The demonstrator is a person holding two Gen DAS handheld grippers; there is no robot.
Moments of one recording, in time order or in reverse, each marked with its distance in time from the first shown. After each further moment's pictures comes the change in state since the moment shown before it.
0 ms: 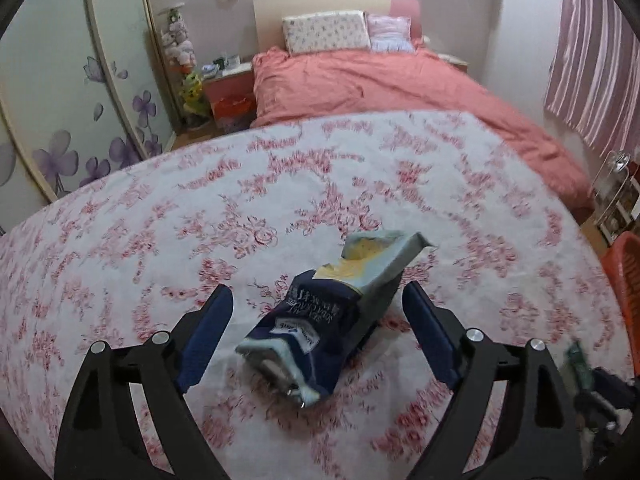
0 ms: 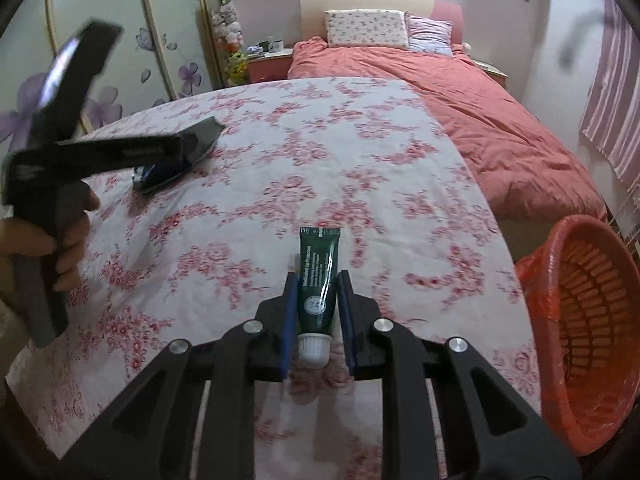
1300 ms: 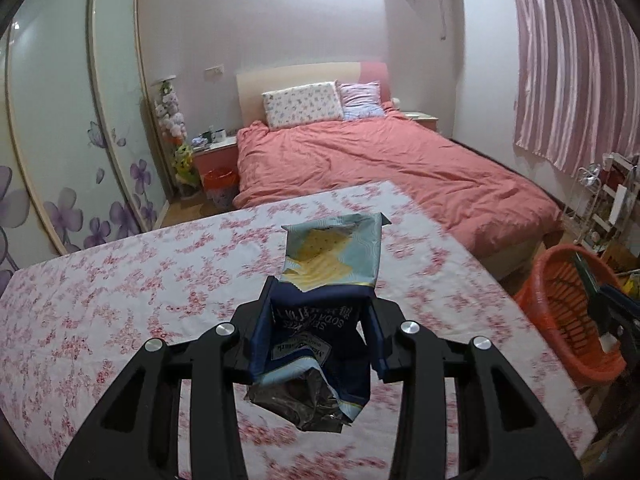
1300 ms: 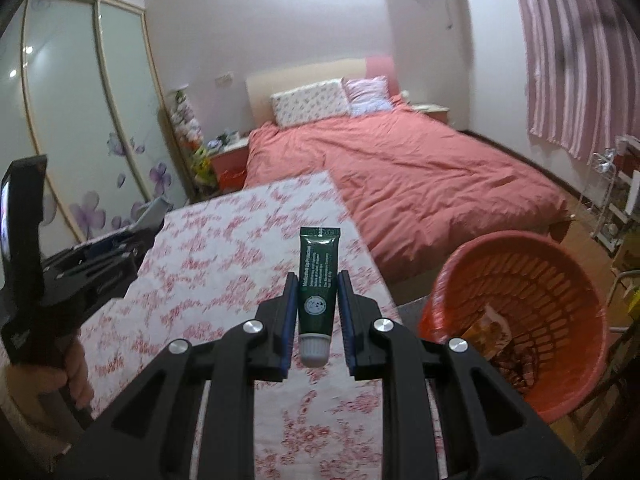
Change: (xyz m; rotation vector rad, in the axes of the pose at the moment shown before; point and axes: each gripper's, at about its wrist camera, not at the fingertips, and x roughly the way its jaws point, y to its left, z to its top) left arm -0.130 -0.079 -0.021 0.059 -0.281 -0.037; right arm -0.127 -0.061 -0.005 0.209 -0.326 -0.082
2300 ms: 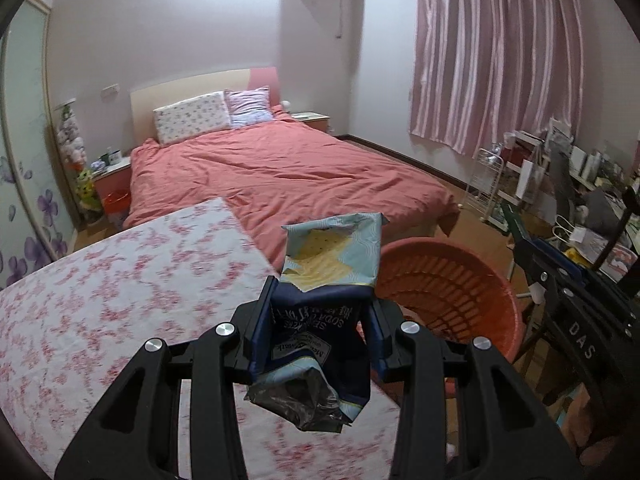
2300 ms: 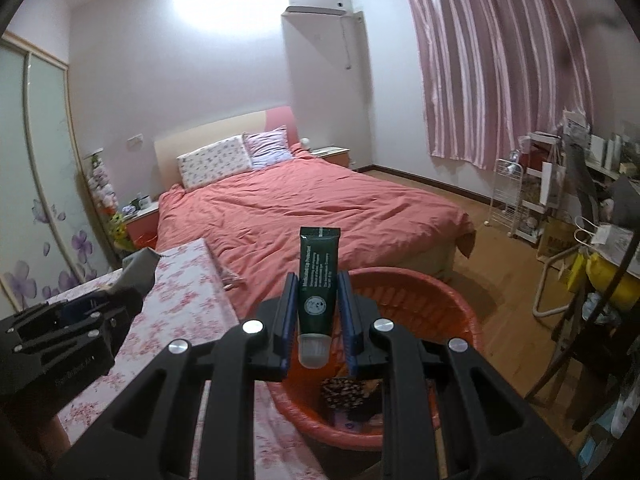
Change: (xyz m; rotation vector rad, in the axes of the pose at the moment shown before) left arm -0.030 -0.145 0.004 0.126 -0.010 -0.338; right arm -0.064 -0.128 0.006 0.150 -0.172 -0.303
